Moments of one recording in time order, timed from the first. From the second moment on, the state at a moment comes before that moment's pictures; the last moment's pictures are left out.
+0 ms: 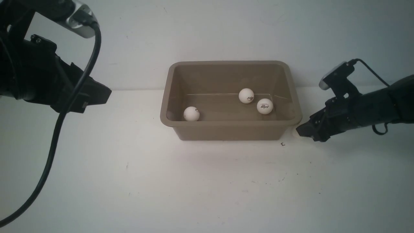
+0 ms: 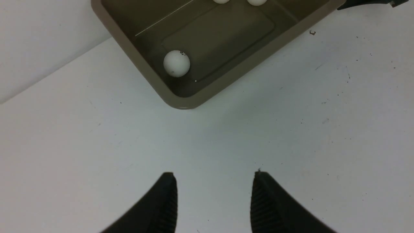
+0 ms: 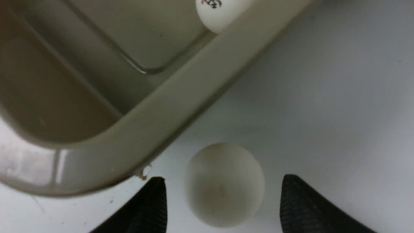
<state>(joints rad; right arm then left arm) 0.01 2.00 -1.21 1.12 0.62 -1.64 -0.05 1.22 -1.19 -0.54 0.96 0.74</state>
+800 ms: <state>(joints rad) 0.01 2.06 -1.22 1.26 0.53 -1.76 -0.05 1.22 -1.19 -0.54 0.96 0.75</state>
